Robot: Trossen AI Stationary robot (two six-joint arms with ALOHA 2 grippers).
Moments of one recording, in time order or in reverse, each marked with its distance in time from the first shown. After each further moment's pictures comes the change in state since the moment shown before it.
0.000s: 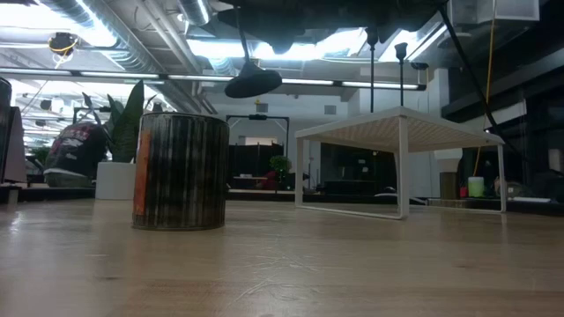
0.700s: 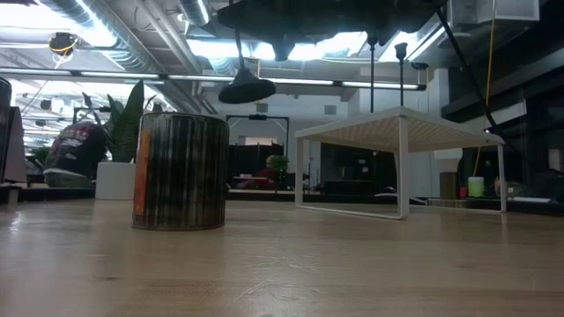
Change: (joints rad) left arm 0.013 0.002 -0.001 -0.013 0.046 -0.005; right arm -0.025 0.000 0.001 -0.044 -0.008 -0.017
